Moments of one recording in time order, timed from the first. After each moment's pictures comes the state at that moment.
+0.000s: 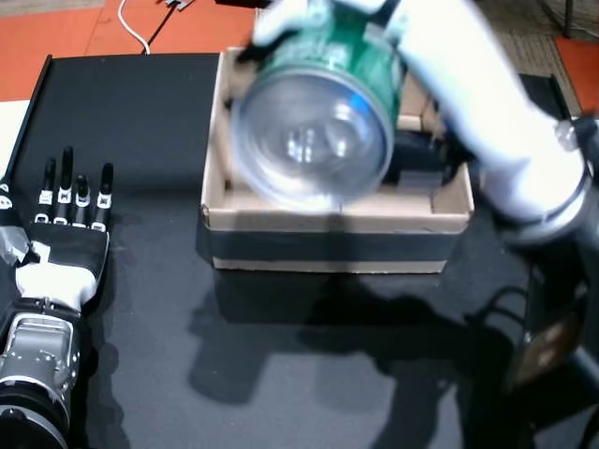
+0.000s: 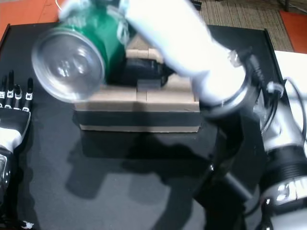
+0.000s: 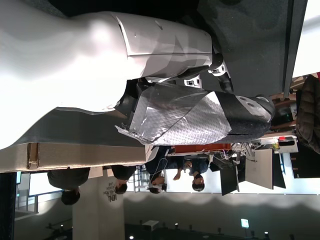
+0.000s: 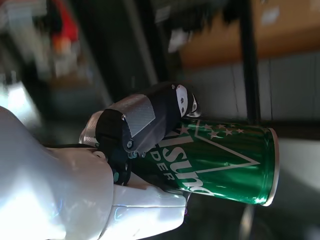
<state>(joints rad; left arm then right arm) -0.80 0.15 0.92 1.33 -0.75 0.01 -0.39 -0.88 -0.27 0.00 0.59 -0.96 -1.28 -0.64</state>
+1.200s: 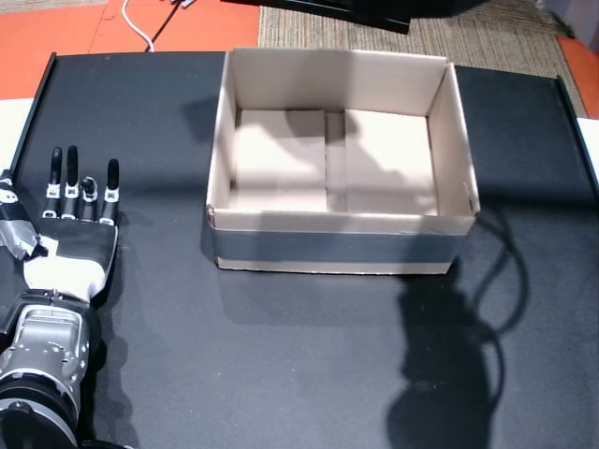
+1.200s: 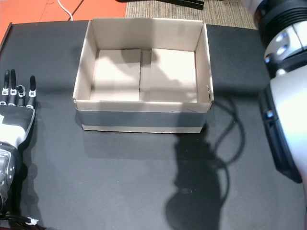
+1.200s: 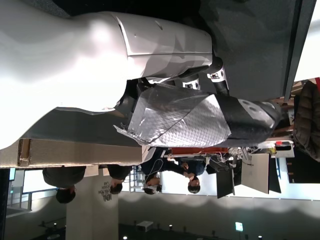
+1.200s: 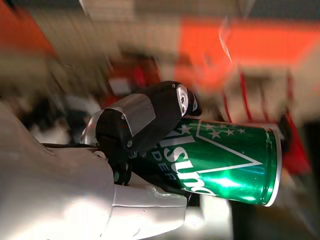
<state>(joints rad) -0.82 0.12 0.92 1.33 -0.75 0.00 -0.37 -1.47 -0.28 0.36 1.38 -0.81 -0.34 0.02</state>
